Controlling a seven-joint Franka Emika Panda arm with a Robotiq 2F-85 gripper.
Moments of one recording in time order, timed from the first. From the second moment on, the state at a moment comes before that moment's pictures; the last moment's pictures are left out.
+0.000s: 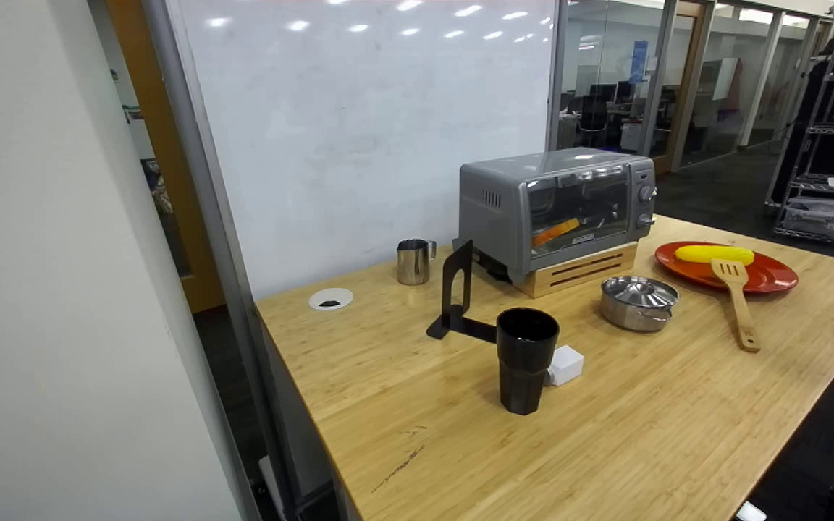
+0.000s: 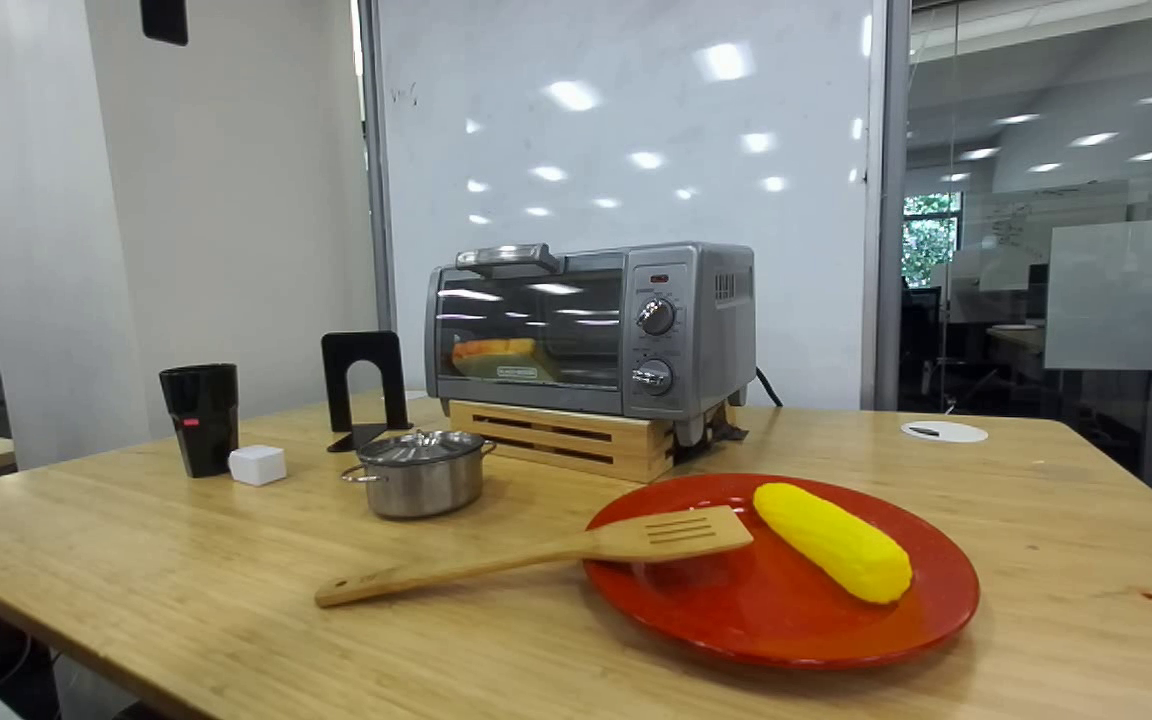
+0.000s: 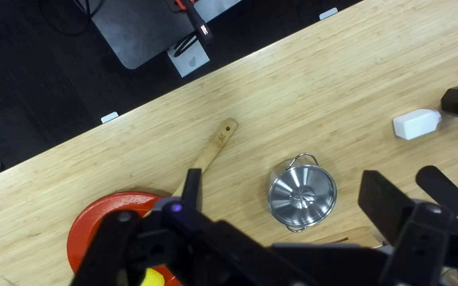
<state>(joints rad) -0.18 -0.66 -0.23 -2.32 -0.07 1.65 0.17</state>
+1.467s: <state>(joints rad) -0.24 -0.65 -0.19 -2.32 0.00 1.76 0.48</state>
